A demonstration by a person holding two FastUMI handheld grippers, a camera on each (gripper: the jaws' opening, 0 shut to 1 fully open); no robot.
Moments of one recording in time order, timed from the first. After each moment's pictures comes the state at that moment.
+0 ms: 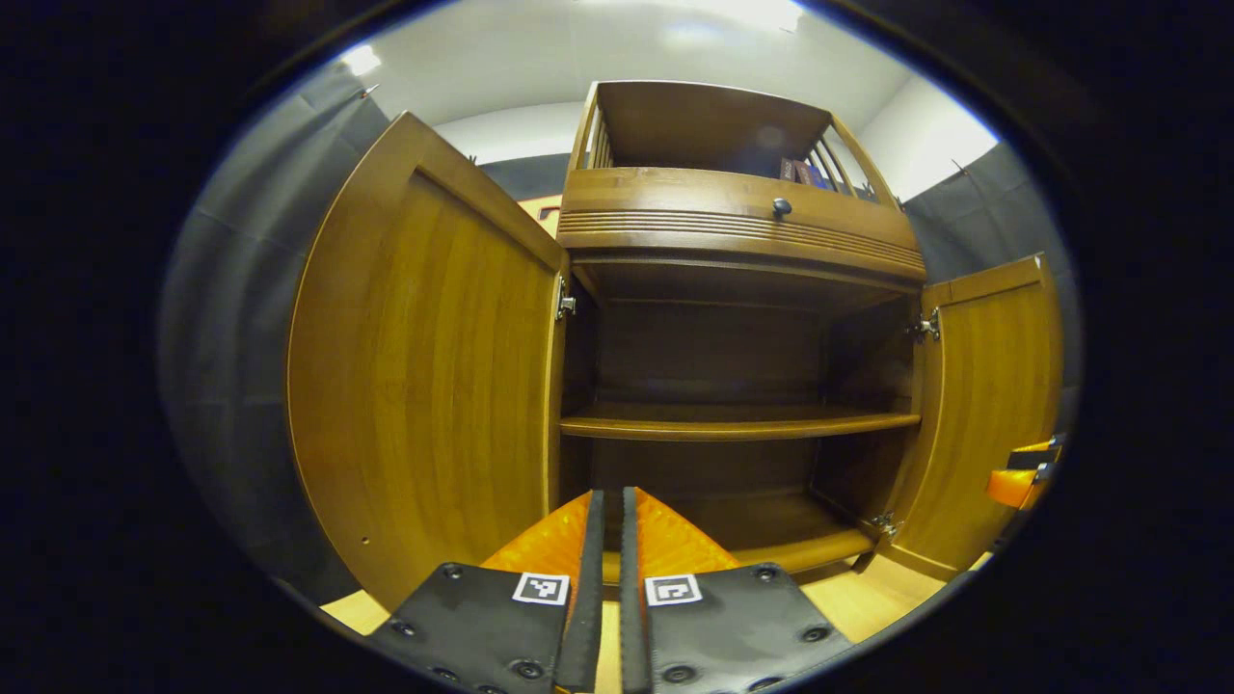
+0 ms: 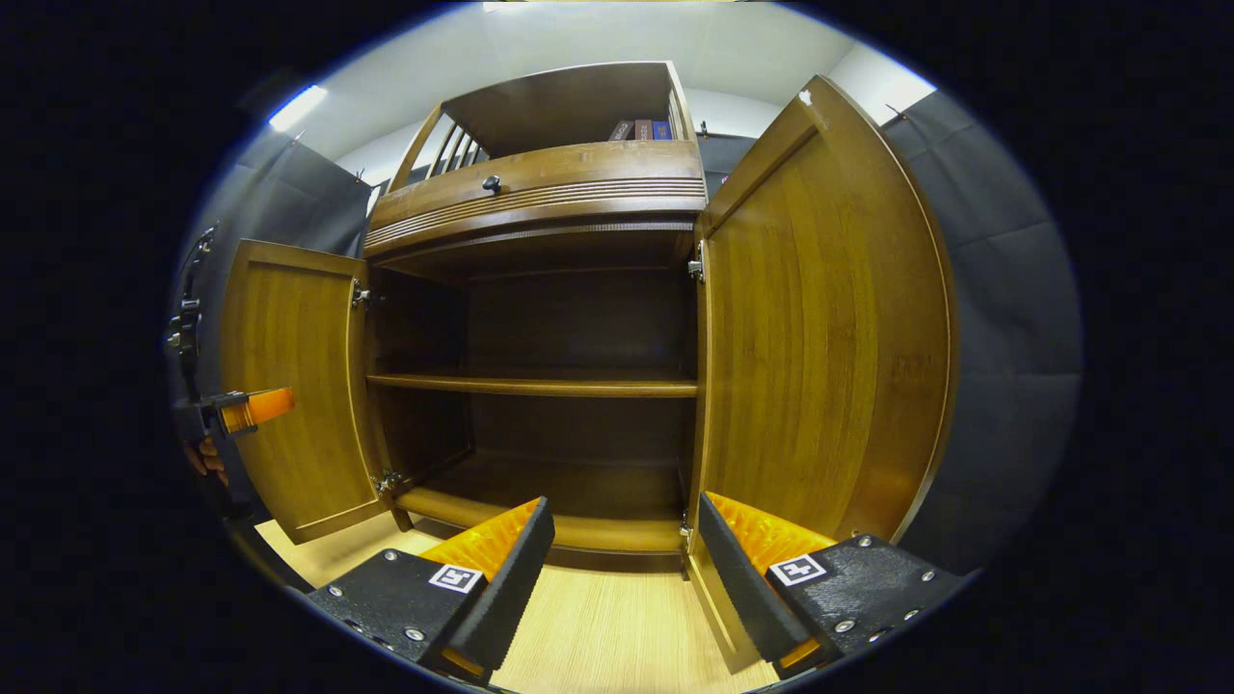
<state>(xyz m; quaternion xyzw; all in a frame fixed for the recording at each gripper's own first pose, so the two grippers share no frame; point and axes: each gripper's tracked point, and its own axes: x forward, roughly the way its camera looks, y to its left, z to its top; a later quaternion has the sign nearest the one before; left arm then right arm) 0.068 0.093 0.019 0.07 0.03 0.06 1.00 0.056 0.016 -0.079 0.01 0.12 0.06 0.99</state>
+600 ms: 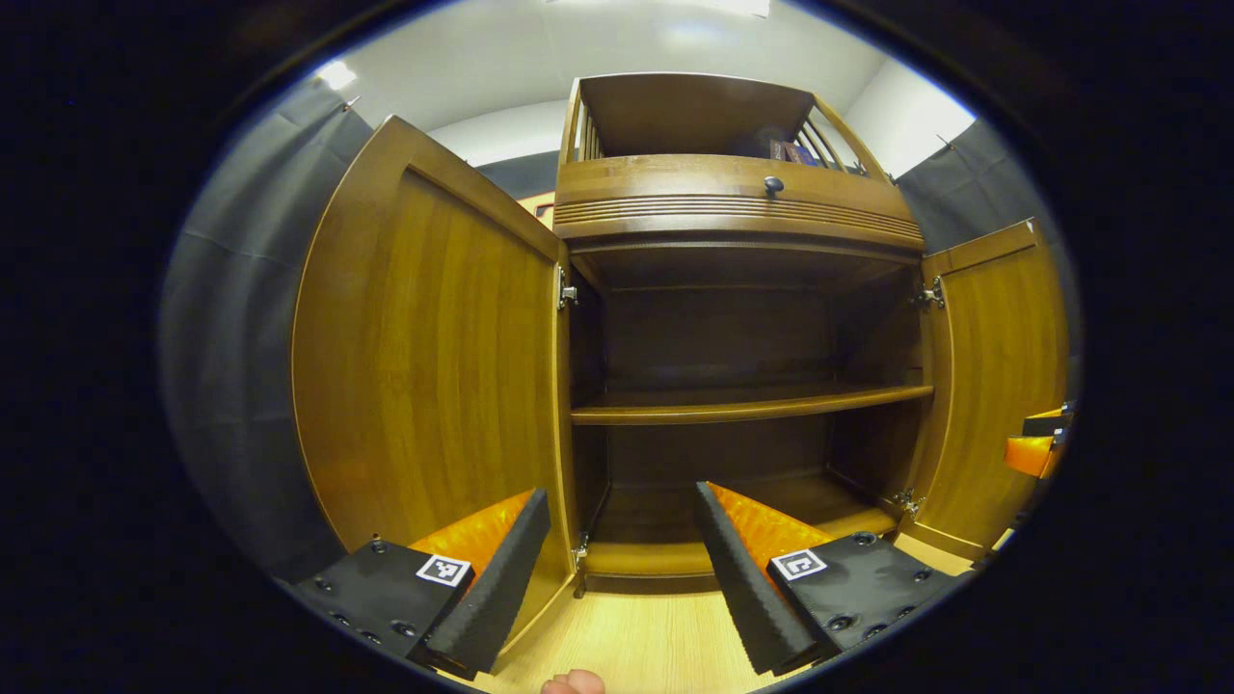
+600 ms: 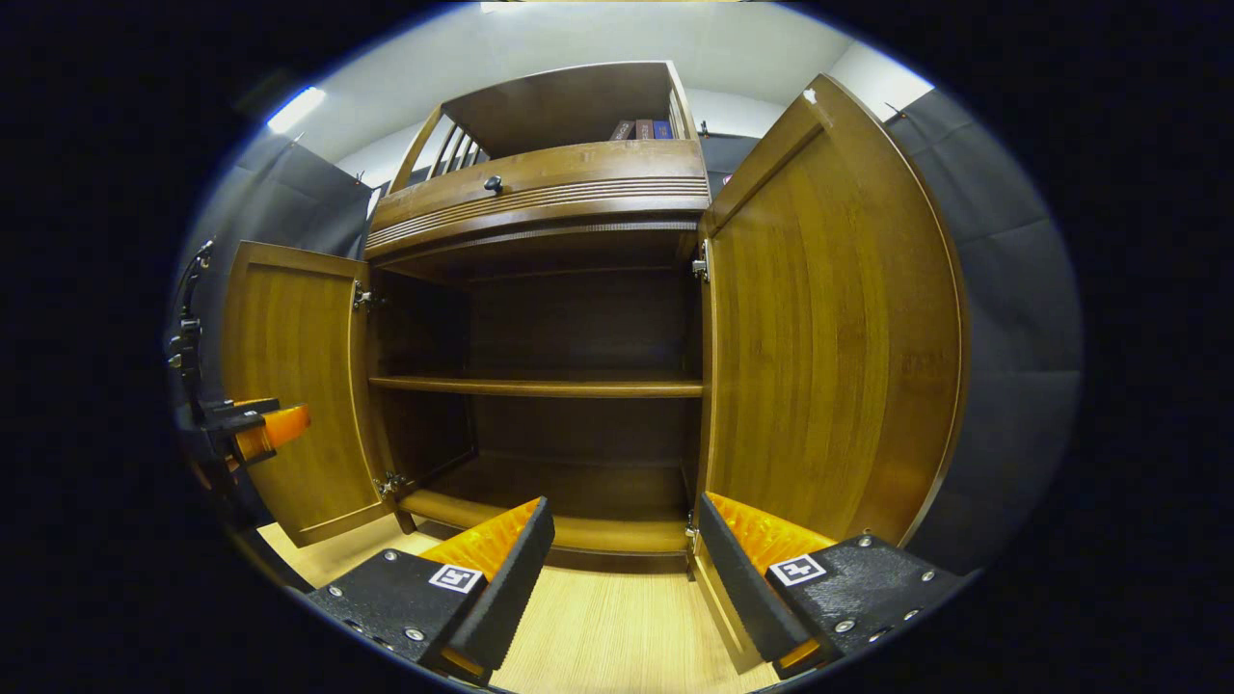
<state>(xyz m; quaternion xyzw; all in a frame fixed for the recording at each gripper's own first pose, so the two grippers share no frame) 0.066 0.105 0.008 0.08 0.04 0.08 0.99 0.058 0.022 -0.081 0.01 0.12 0.06 0.99</state>
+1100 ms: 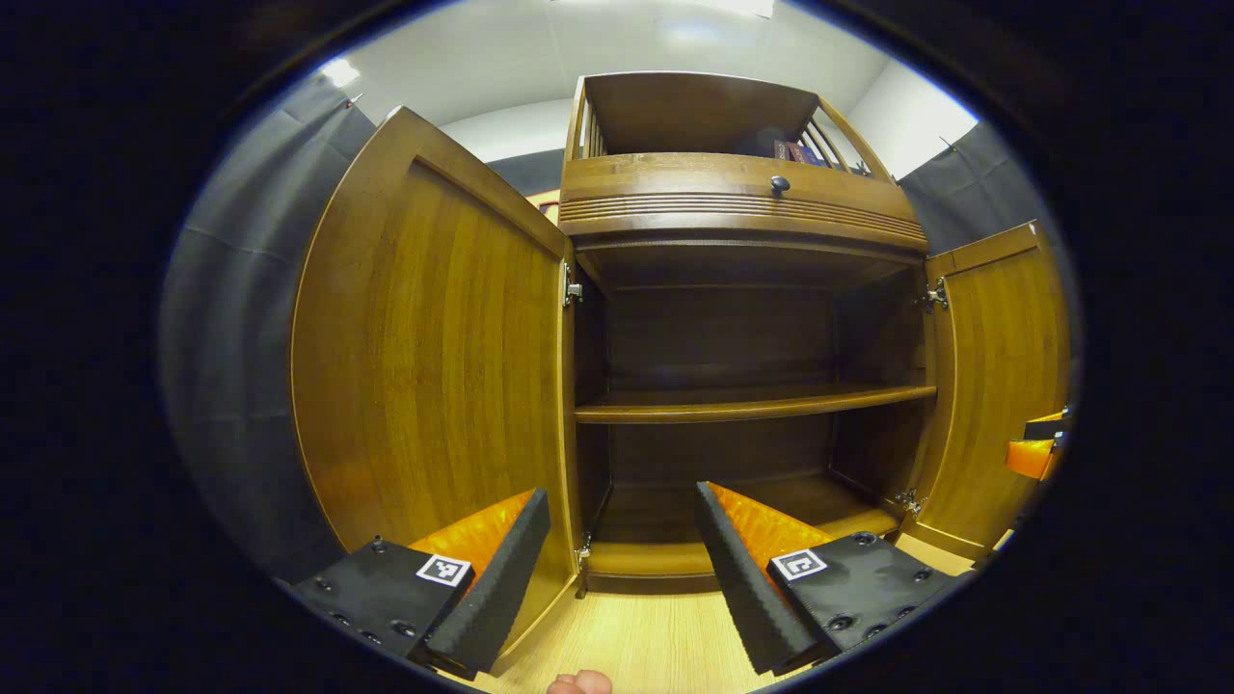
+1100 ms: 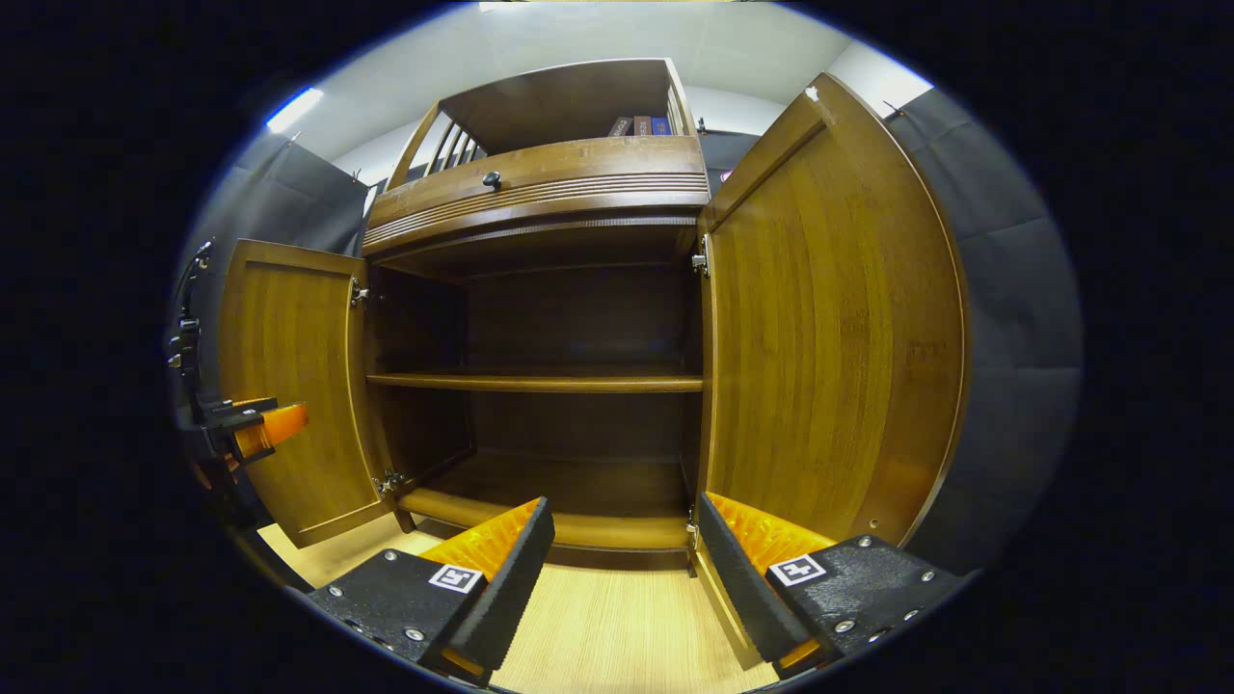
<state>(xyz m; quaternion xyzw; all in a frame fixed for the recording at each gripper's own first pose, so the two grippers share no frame) 0.067 0.107 0.003 0.08 0.04 0.07 0.99 0.056 0.026 -0.086 0.01 0.13 0.06 0.99</state>
